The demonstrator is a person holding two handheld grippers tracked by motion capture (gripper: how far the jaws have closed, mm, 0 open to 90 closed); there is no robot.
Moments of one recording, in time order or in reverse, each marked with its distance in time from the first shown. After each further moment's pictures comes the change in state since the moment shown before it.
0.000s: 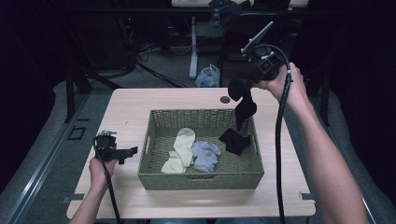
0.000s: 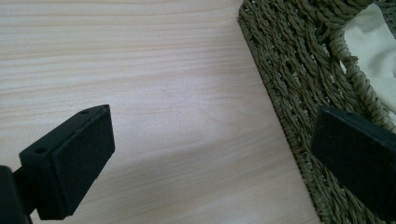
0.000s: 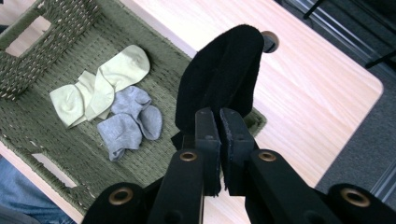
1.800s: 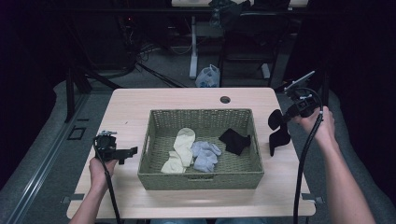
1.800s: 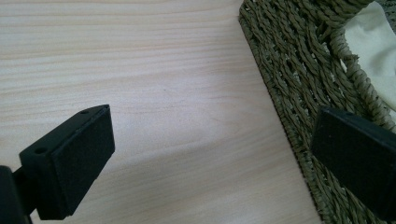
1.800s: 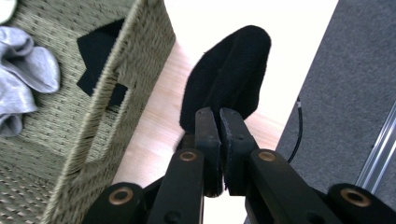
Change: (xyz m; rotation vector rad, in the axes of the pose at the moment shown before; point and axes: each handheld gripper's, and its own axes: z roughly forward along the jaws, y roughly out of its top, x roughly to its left) left arm -0.001 0.000 -0.001 0.003 0.005 0.002; right arm -0.098 -0.135 0.086 0.102 -0.040 0.297
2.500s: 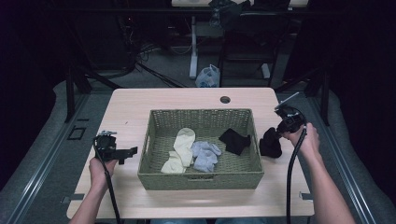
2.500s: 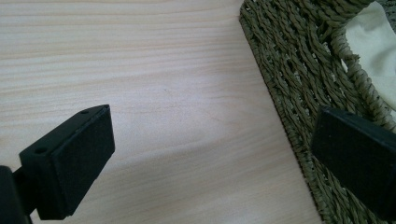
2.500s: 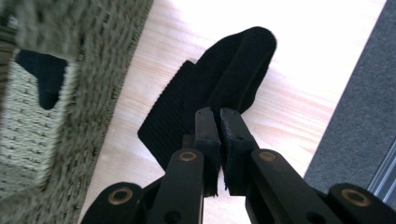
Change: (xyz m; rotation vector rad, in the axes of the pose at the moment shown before) left arm 0.000 0.000 0.000 0.001 0.001 -0.001; right arm -0.003 -0.018 0.083 0.092 0.021 0.064
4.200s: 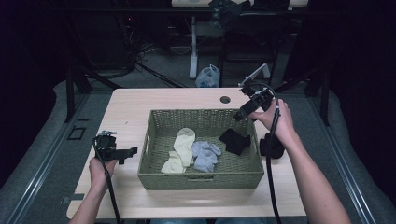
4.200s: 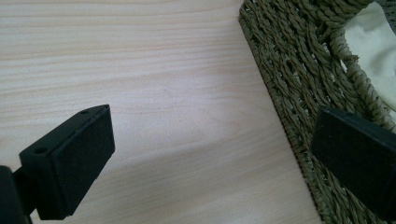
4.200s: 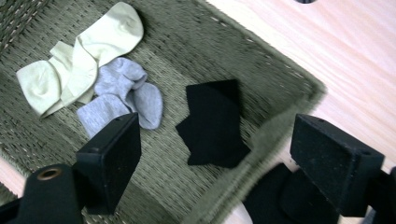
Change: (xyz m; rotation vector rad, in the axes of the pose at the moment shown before) left arm 0.000 0.000 0.000 -0.003 0.000 0.002; right arm 0.129 0.056 -0.086 -0.131 0.062 -0.322
